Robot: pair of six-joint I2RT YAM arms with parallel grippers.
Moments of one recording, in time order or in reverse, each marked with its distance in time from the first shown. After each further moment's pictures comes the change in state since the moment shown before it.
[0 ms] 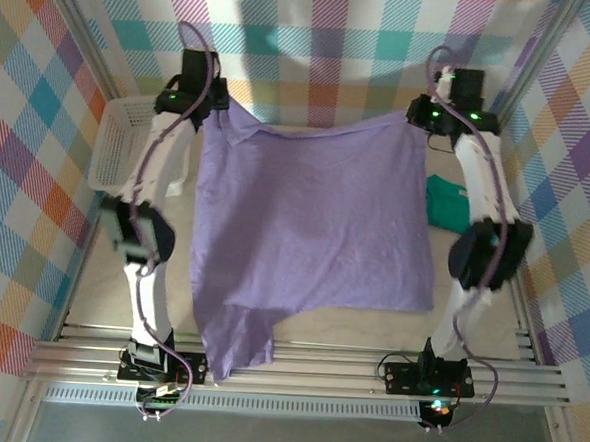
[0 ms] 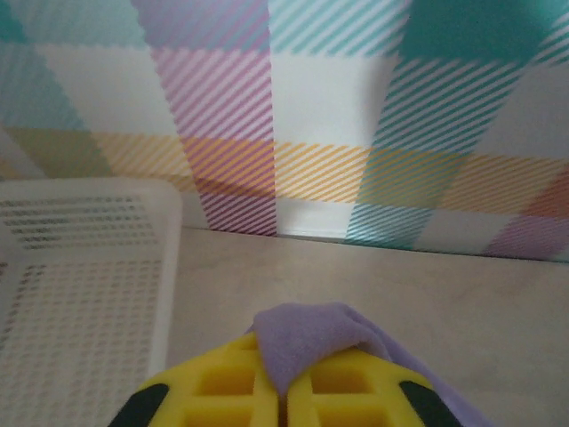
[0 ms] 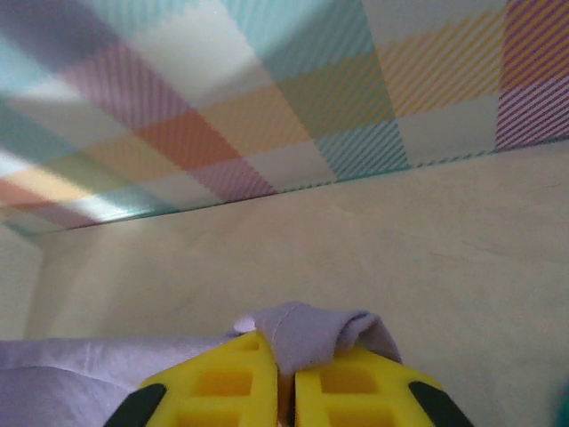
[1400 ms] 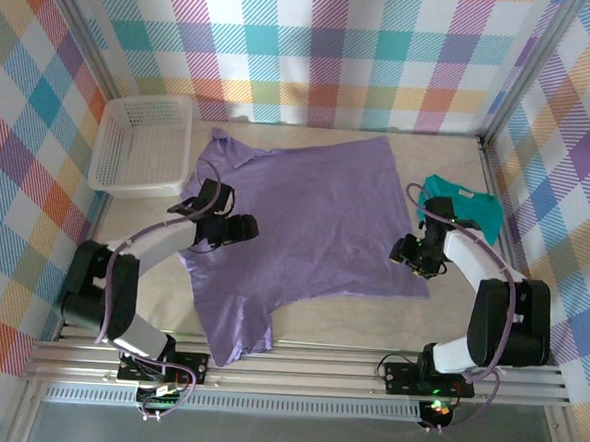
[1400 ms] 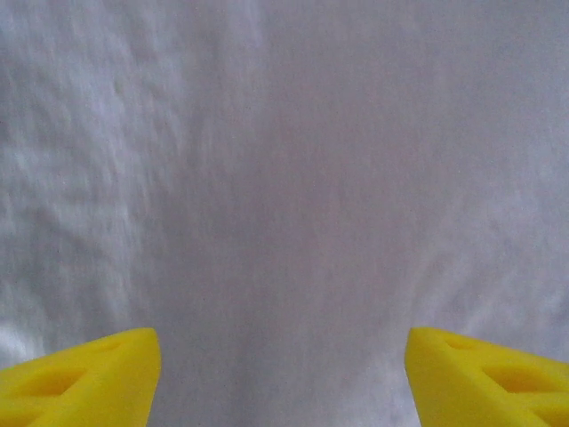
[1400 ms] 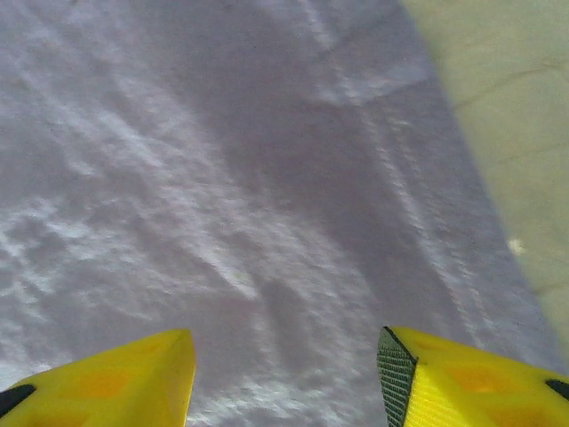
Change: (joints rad) left arm -0.155 -0.638 -1.409 0.292 0.386 -0.409; right arm 0.035 -0.668 -1.296 -0.075 0.085 0.153
